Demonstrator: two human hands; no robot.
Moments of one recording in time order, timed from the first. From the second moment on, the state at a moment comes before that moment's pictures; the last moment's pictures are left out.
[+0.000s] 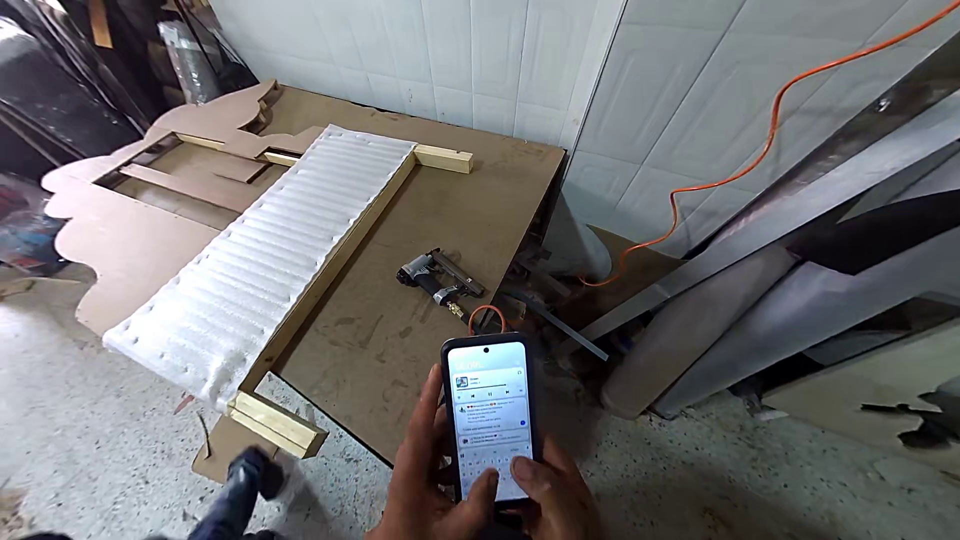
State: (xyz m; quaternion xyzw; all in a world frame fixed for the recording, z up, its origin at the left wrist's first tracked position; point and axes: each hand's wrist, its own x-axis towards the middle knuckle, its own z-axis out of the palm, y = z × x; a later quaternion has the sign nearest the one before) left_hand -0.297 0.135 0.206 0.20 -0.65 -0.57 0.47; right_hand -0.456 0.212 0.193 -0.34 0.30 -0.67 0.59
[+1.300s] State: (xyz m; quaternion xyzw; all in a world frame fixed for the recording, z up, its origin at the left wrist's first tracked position) left_hand -0.261 0.121 0.215 0.14 -0.61 -0.61 0.48; right_hand -0.444 0.197 0.196 -0.41 0.16 -0.60 0.66
